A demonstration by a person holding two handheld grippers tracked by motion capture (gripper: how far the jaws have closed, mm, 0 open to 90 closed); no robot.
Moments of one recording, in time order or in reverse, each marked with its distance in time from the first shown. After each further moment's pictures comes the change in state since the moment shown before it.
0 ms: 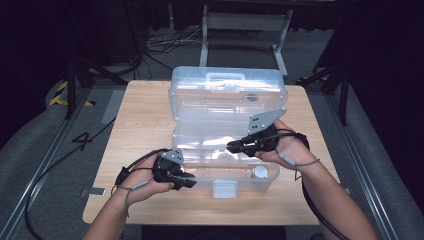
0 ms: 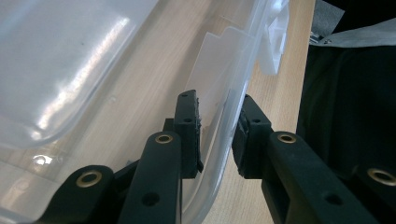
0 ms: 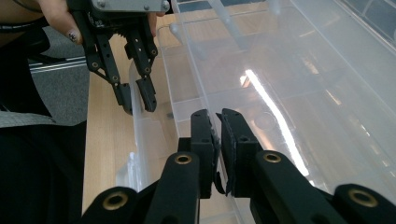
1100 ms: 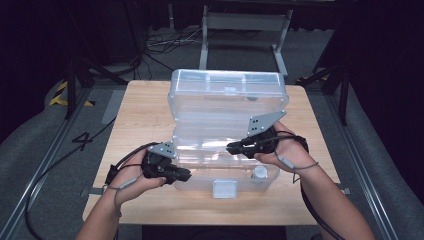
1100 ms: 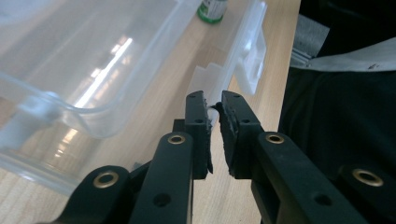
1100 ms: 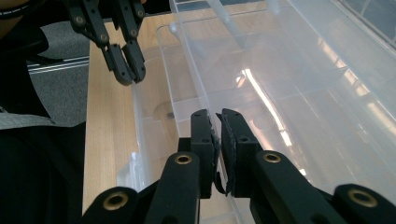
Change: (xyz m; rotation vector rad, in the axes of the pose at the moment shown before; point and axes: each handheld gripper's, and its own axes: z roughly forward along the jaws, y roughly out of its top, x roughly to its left) left arm -0.005 0.006 -0.040 -0.098 0.006 -0.012; right arm 0.004 -0.002 0.001 -0.002 -0.013 0.008
